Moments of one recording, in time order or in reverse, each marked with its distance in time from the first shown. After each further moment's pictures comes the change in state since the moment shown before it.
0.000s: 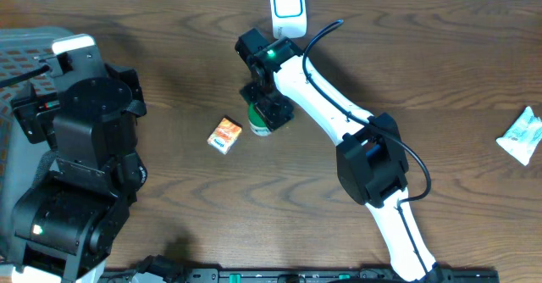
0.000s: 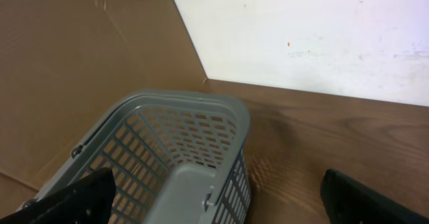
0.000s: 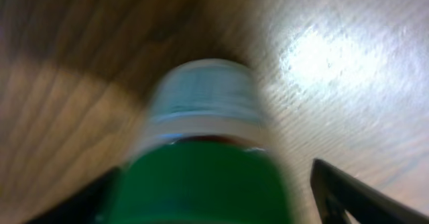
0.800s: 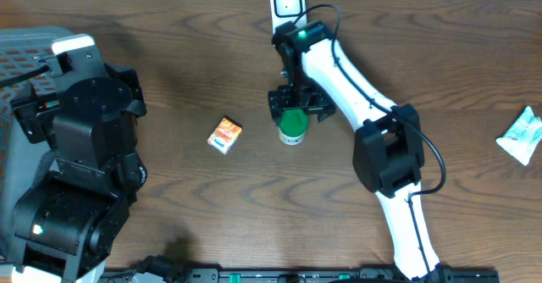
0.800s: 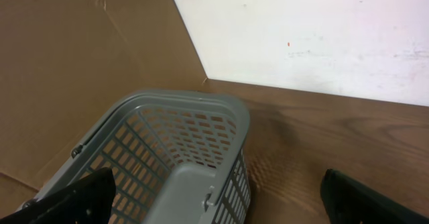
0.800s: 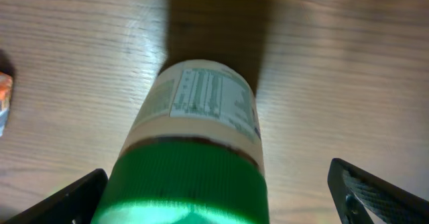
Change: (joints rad) left arm 0.000 0.000 0.000 0.000 0.000 0.000; right arm -0.145 0.000 0.031 -0.275 -0.004 -1.194
